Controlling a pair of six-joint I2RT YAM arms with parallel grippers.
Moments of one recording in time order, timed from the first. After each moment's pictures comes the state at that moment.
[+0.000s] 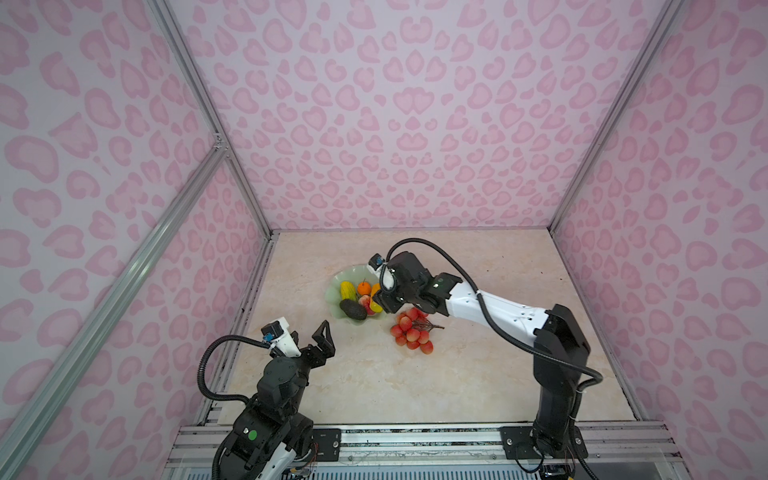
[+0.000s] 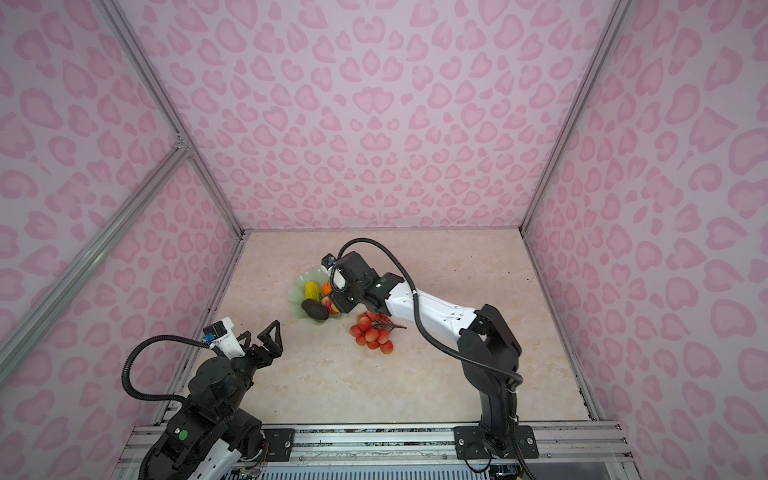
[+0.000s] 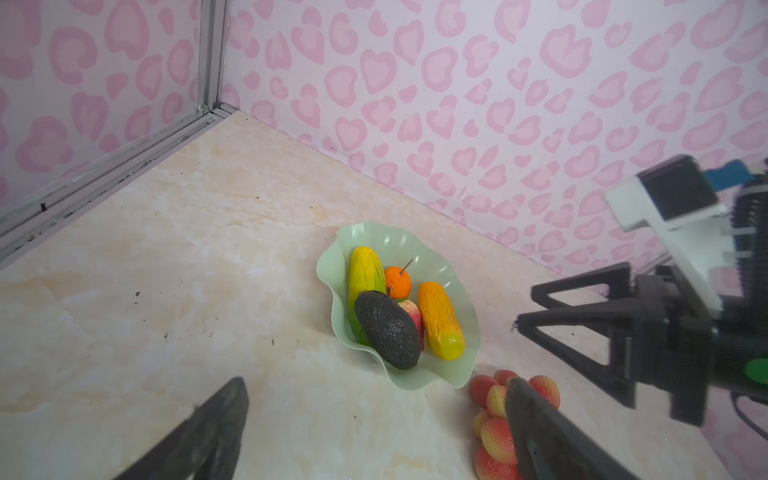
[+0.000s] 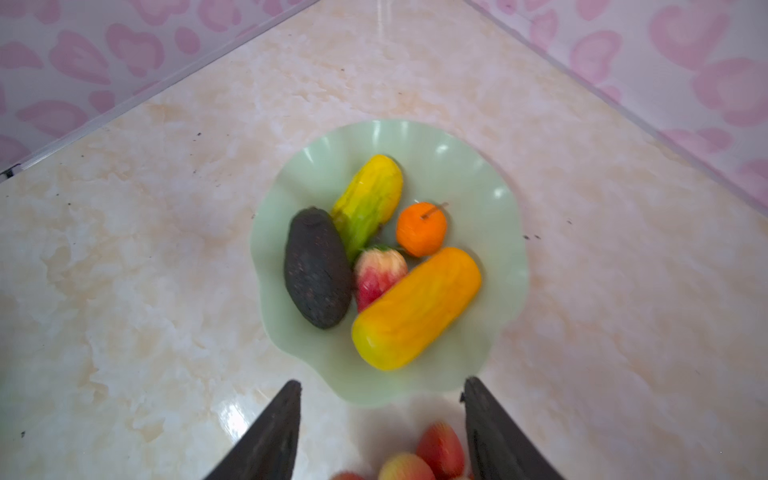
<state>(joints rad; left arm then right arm) -0.46 0.14 0.36 -0.47 -0.39 -0.58 0.83 1.77 1.43 -0.39 0.00 0.05</state>
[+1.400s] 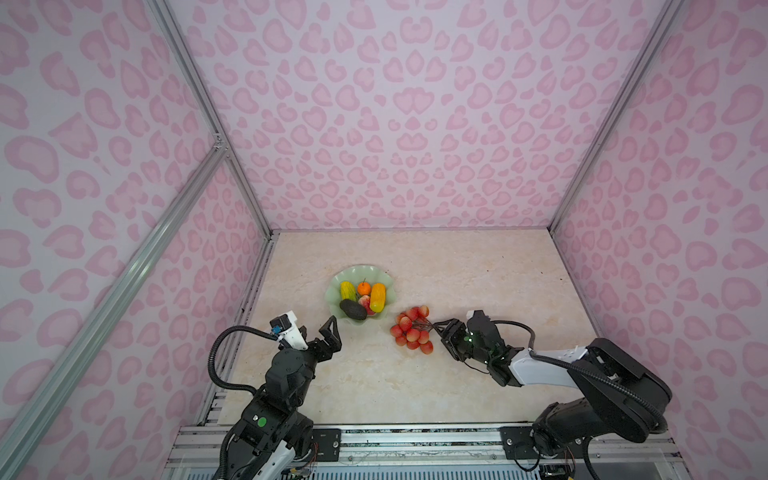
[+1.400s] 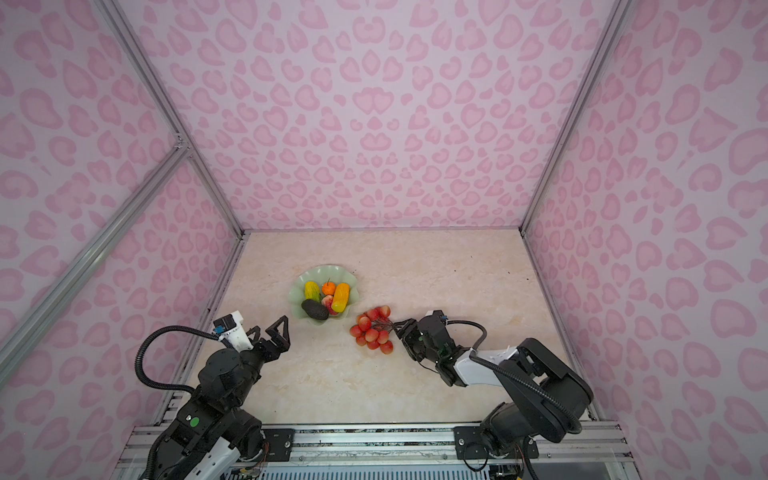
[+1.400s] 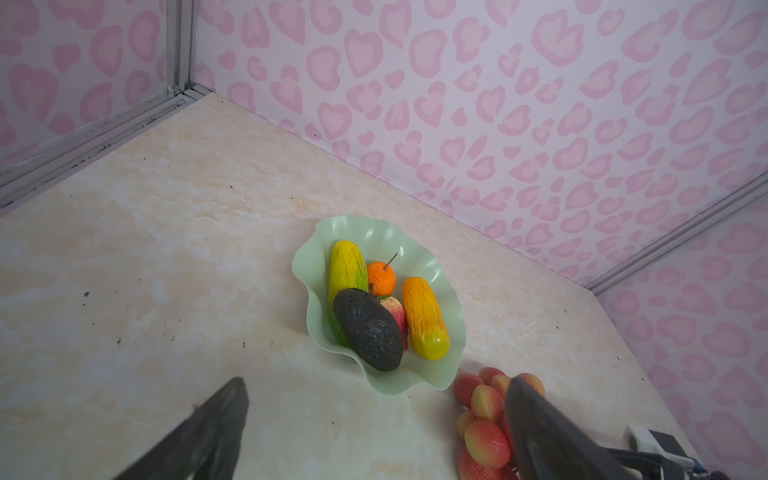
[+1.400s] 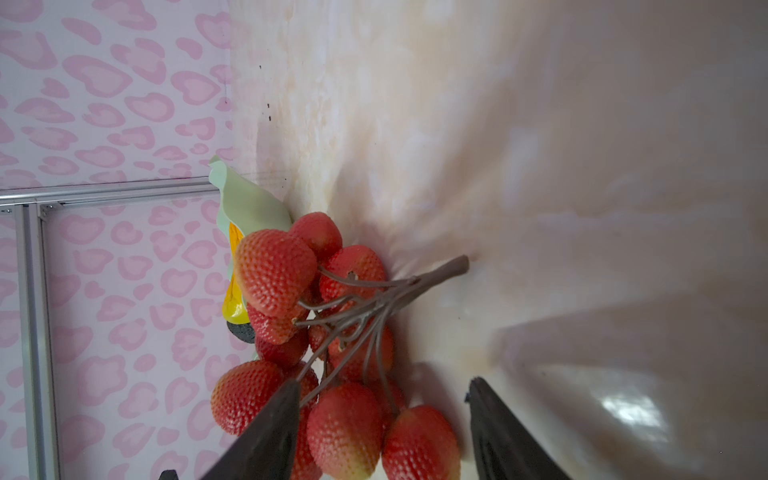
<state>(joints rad) -0.46 0.24 0.34 -0.35 -0.35 -0.60 0.66 1.51 0.38 0.57 -0.08 1.48</state>
